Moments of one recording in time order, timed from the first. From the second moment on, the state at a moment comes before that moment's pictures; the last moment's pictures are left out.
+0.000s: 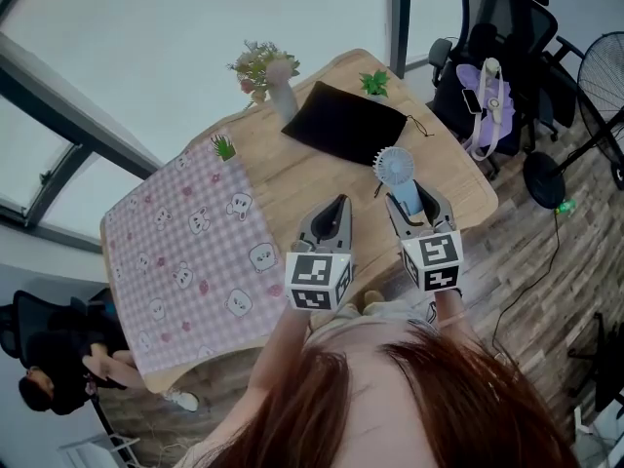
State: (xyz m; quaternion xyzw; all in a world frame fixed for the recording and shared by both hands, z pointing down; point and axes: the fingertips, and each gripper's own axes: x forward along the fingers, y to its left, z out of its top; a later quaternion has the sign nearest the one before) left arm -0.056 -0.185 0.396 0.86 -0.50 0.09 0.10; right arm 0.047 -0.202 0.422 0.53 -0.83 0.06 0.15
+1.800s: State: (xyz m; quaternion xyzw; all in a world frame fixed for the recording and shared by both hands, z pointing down) left arm -0.049 -0.198 0.371 0.86 -0.50 0.08 0.08; right arm 0.045 -0.208 0.390 0.52 -0.84 0.03 0.13
